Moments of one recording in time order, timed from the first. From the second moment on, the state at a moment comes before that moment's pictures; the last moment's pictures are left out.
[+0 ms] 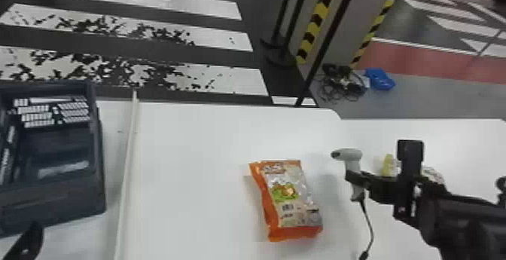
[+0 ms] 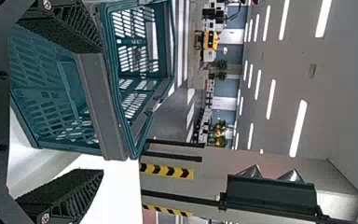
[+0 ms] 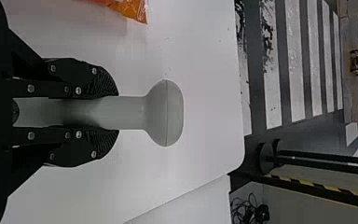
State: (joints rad) left arm 0.63 0.32 0.08 -1.84 0.35 -0.25 -0.35; right arm 0.08 -0.37 -0.43 -1.64 -0.13 0.84 0.42
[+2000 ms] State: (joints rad) left arm 0.62 0.32 0.08 -1.84 0.35 -0.25 -0.35; right arm 0.02 -0.42 -0.37 -1.41 -0.10 0.65 0.39
